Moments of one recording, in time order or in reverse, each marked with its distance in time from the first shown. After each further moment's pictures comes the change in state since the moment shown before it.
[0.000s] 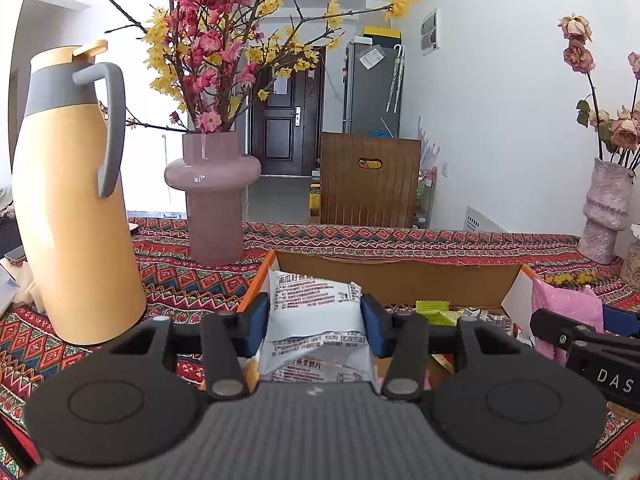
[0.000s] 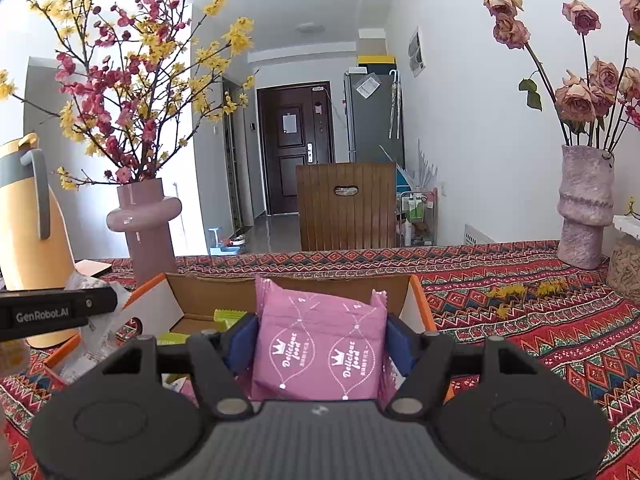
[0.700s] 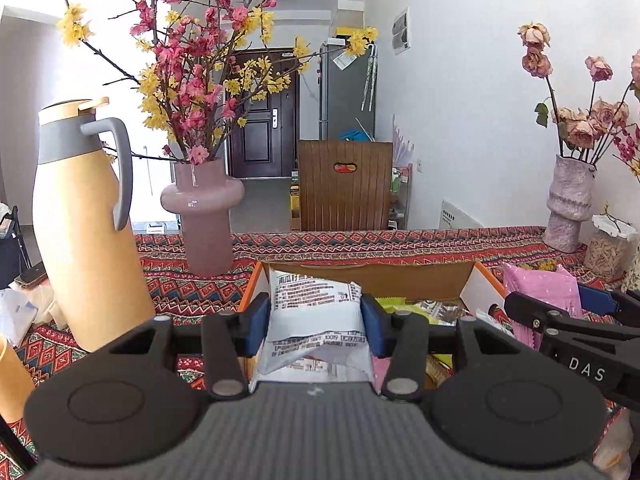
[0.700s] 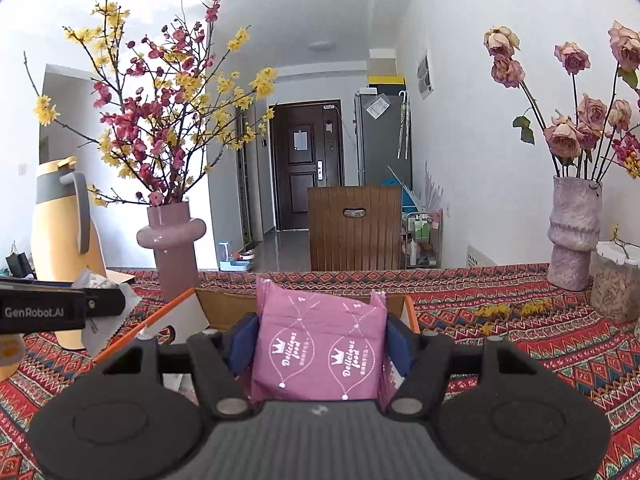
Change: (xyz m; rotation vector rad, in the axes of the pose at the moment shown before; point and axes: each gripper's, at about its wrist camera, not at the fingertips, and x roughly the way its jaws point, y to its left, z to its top) left arm -0.066 -0.012 0.024 0.053 0.004 -0.047; right arm -0.059 0.003 0.019 -0.029 -0.064 0.030
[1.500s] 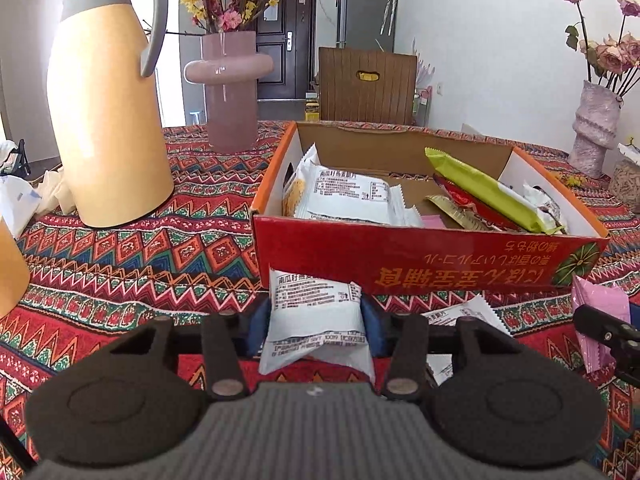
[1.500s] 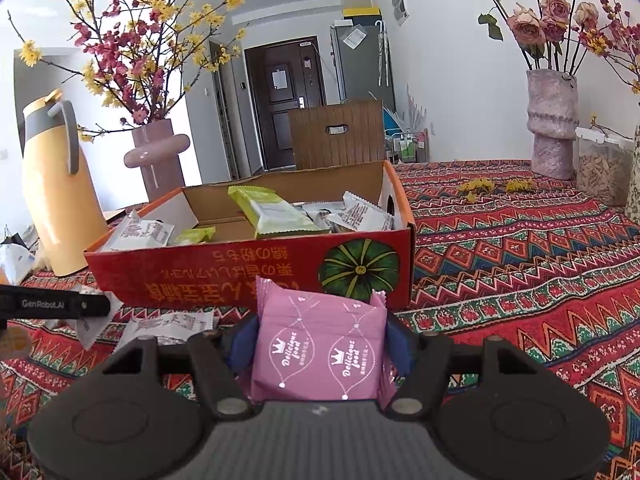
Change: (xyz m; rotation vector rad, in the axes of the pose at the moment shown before) left arm 0.011 0.038 -0.089 -0.024 0.235 0.018; right arm -0.033 -0.006 -0.101 0.093 0.195 -0.019
